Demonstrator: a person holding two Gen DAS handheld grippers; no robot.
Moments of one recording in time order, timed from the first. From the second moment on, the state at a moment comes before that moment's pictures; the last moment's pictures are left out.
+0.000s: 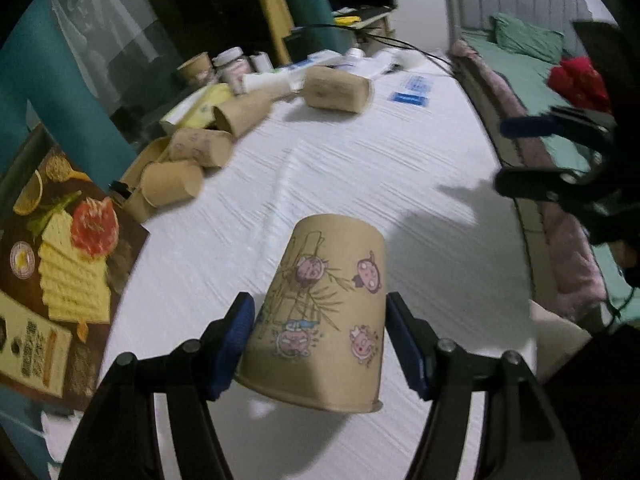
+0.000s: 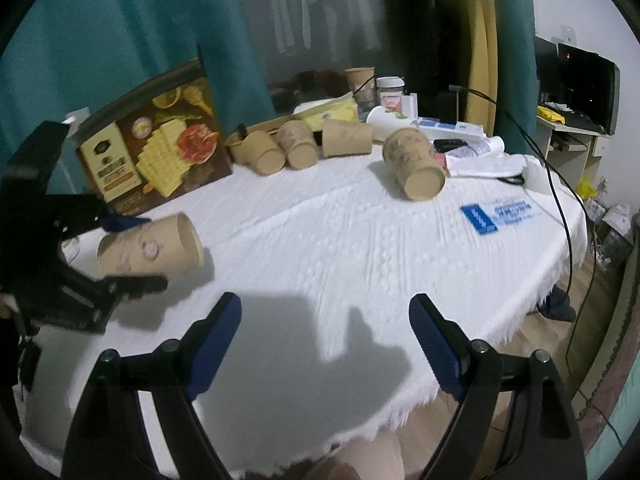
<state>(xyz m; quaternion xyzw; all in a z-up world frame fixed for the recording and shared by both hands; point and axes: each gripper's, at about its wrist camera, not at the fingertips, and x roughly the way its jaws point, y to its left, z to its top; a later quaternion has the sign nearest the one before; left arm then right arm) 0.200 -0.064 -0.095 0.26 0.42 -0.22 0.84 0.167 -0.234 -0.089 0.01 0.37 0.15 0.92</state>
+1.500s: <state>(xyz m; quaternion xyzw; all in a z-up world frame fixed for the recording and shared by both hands) 0.009 0.055 -0.093 -0.09 0.37 -0.07 0.92 0.117 -0.062 -0.093 -0.50 0.34 0.49 0.63</state>
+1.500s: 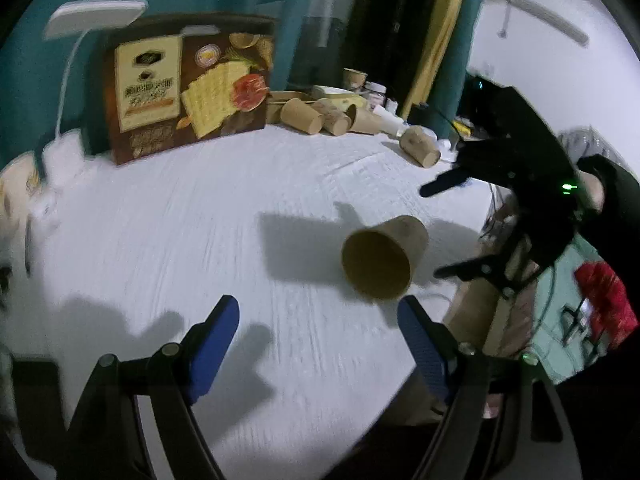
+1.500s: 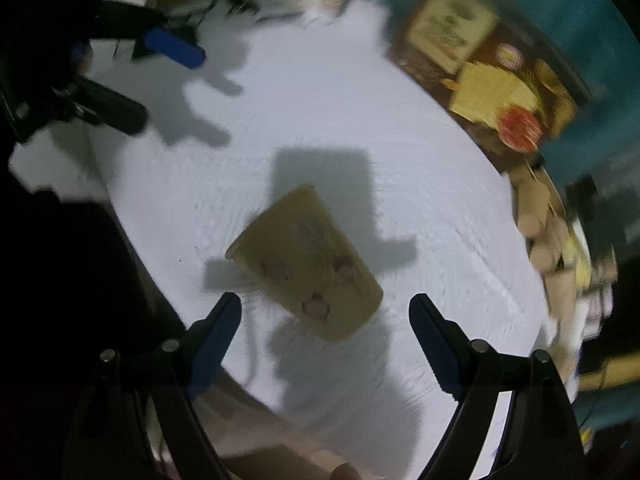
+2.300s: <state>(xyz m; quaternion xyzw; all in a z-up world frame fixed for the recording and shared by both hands) -0.019 0.113 -0.123 -0.18 0.35 -0.05 0.92 0.105 0.007 -0.143 -0.65 0.35 0.49 0.46</state>
